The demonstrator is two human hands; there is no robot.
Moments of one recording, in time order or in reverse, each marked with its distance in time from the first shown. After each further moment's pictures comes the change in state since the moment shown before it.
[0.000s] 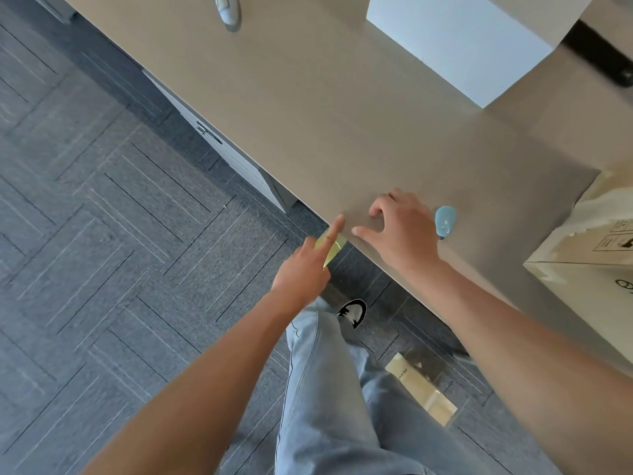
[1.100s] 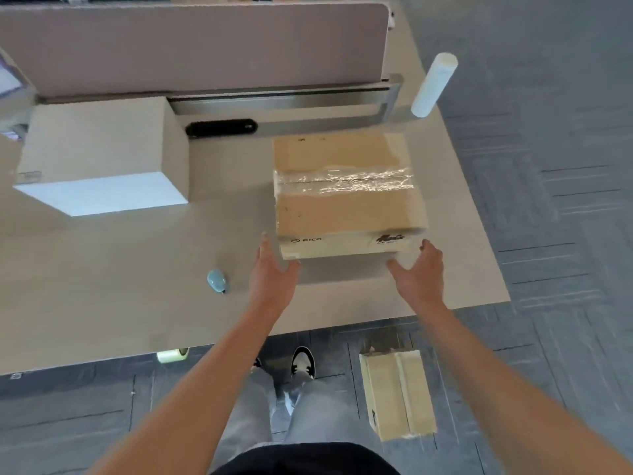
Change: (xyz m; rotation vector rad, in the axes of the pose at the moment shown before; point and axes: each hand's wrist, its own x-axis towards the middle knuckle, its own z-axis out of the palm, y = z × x) left_hand -0.031 0.358 0.017 -0.268 -0.086 0.216; right_hand -0.317 0.238 -0.166 0.580 0.528 1.204
